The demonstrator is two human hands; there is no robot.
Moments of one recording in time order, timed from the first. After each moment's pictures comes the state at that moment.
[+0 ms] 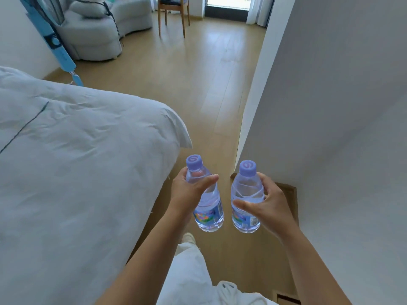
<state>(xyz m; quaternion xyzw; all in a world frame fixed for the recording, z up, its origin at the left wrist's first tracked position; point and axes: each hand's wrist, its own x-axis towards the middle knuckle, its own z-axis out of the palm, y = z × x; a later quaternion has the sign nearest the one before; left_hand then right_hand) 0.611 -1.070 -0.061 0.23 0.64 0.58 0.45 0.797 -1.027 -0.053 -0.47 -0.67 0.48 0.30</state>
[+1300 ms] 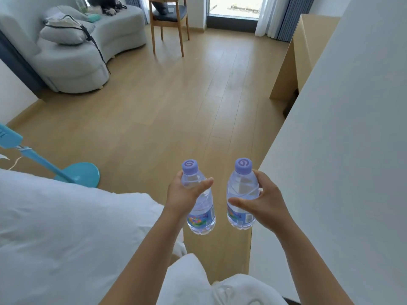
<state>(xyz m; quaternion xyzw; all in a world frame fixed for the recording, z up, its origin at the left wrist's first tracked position) 0.358 -0.431 -0.043 0.24 0.68 0.54 0.44 0.543 -0.373 -0.045 -0.47 -0.68 0.49 0.30</state>
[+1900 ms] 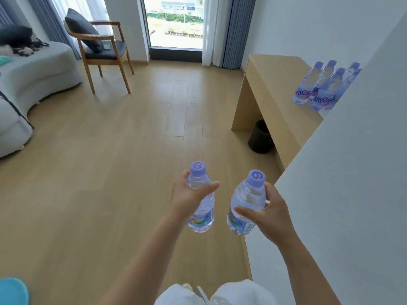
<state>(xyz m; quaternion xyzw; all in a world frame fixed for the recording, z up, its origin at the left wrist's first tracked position) 0.243 -0.037 -0.024 0.36 0.61 0.49 0.52 0.443 -0.052 -0.034 -0.58 -0.59 0.40 0.39</state>
